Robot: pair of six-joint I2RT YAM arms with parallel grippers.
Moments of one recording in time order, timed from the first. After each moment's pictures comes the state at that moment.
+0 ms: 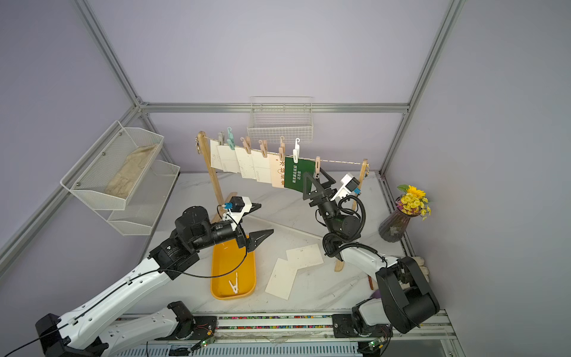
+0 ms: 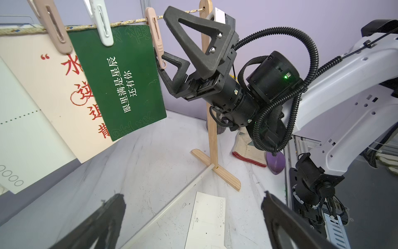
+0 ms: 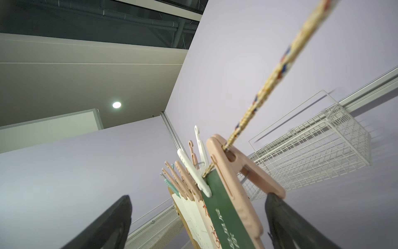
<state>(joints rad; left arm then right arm) -0.70 1.00 0.95 -0.07 0.39 0.05 0.41 1.41 0.70 1.45 -0.08 0.79</state>
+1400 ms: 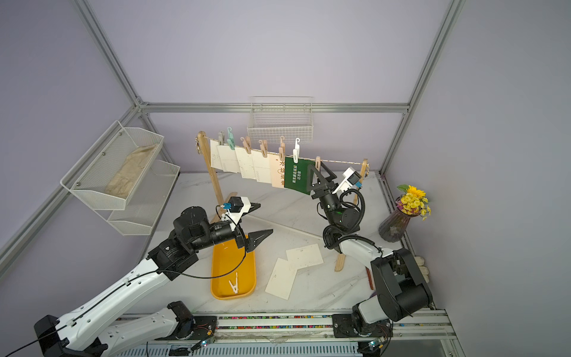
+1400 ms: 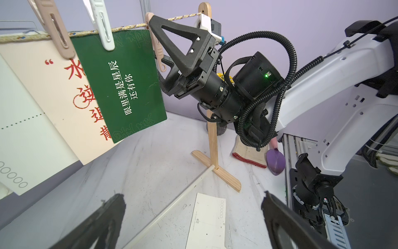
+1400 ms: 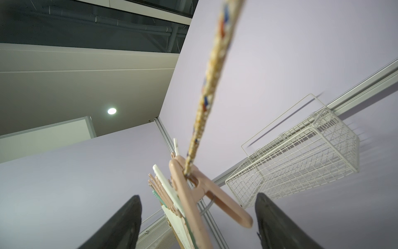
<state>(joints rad) -0.70 0.99 0.95 -0.07 0.39 0.06 0.35 1.48 0.77 1.46 -0.12 0.85</state>
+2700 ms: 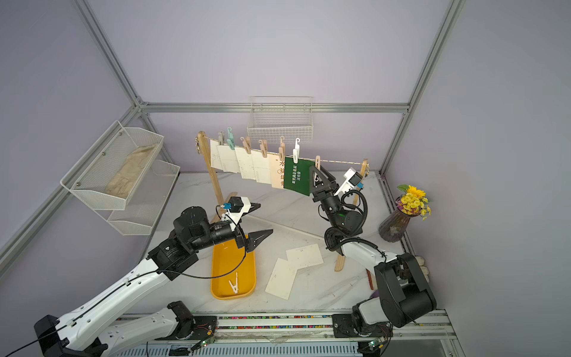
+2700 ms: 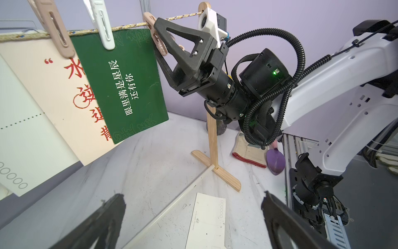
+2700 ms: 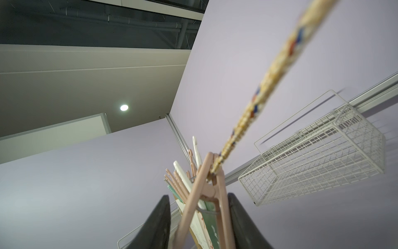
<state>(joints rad) -0.70 0.99 0.95 -0.07 0.39 0.06 0.35 1.43 0.73 1.46 -0.16 0.88</state>
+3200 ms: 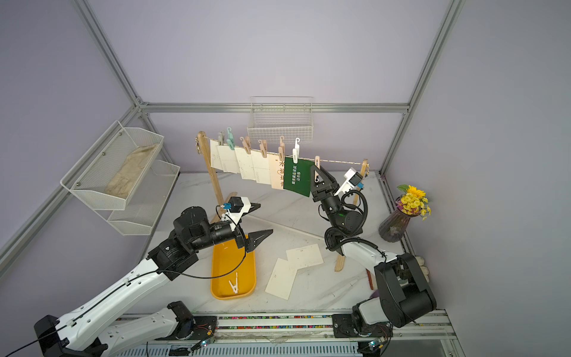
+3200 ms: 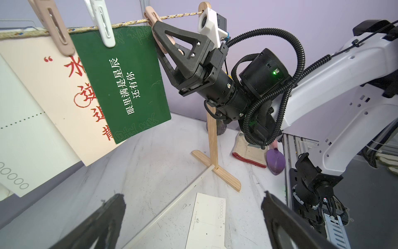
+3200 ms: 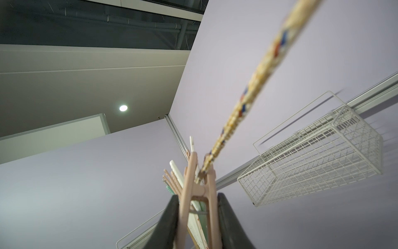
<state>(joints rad) -0.70 0.99 0.95 -0.07 0.39 0.06 0.35 1.43 0.73 1.46 -0.15 0.87</state>
